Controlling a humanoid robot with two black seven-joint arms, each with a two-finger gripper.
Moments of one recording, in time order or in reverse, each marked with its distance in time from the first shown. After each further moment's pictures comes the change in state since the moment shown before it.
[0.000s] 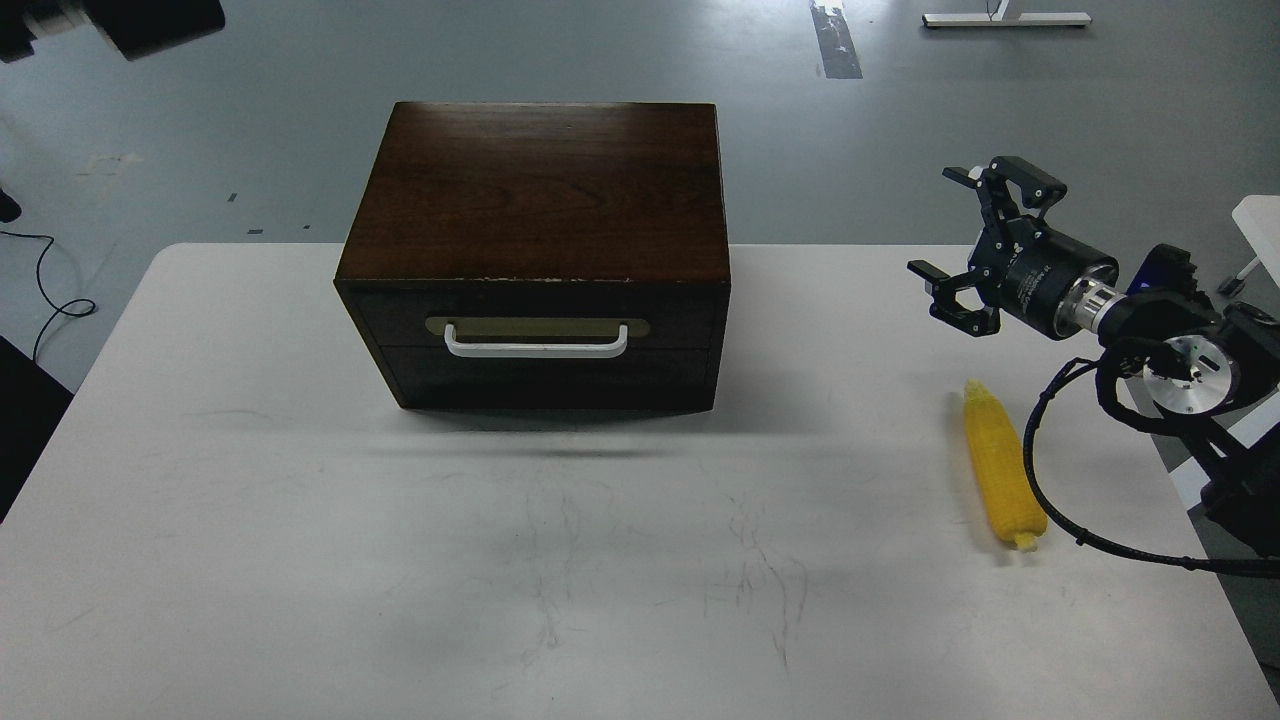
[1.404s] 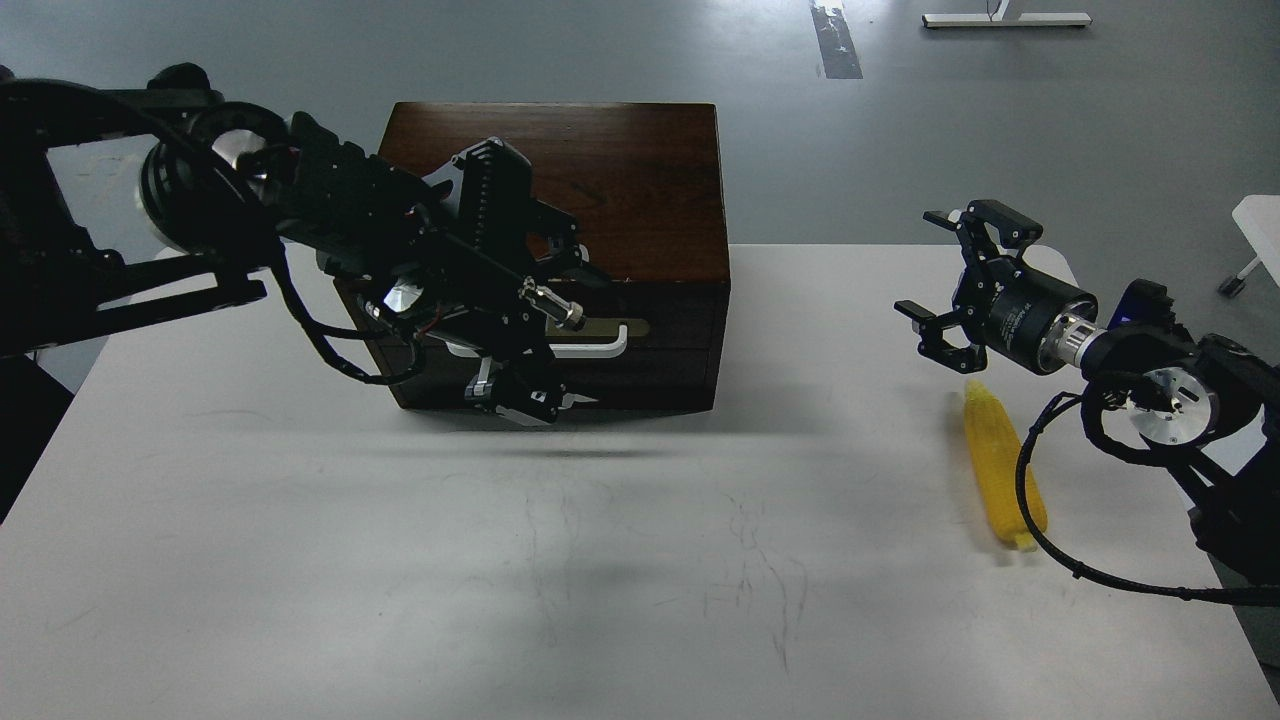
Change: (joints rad) left arm -0.467 -0.253 0.843 -0.124 0.649 -0.013 0.000; right arm -0.039 0.007 -0.027 0.008 -0.006 -0.002 0.003
